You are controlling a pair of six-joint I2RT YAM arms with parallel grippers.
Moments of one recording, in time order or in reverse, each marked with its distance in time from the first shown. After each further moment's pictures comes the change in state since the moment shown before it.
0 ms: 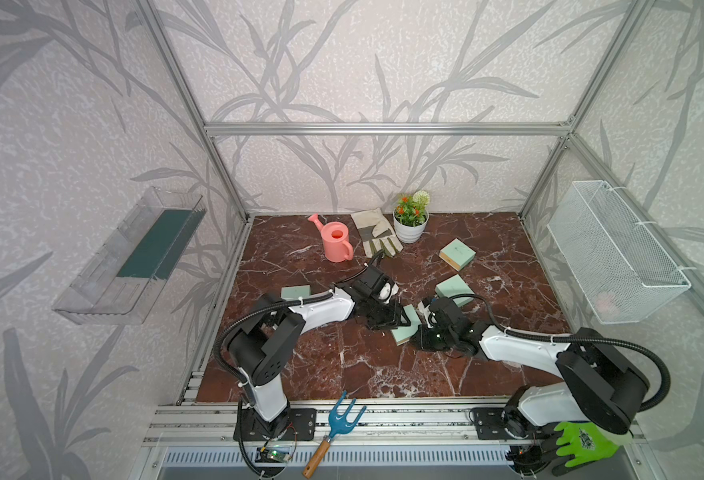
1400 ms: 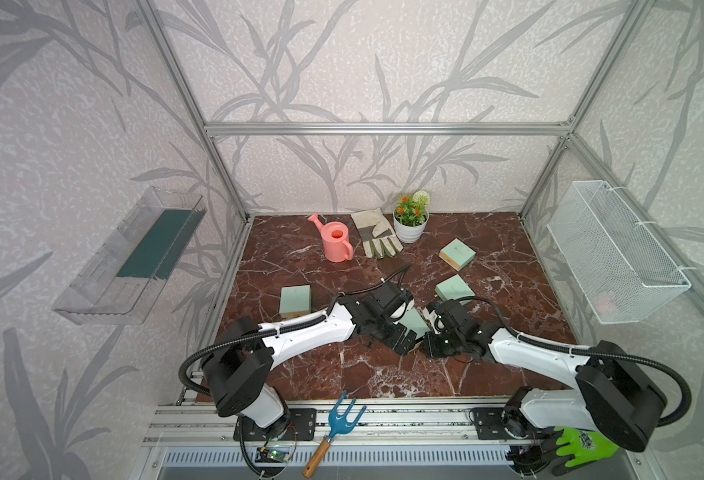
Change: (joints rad) left arm -0.225 -0.196 0.015 -0.266 -0.433 0.426; right arm -0.022 -0.069 0.016 -0.198 -0.021 -0.150
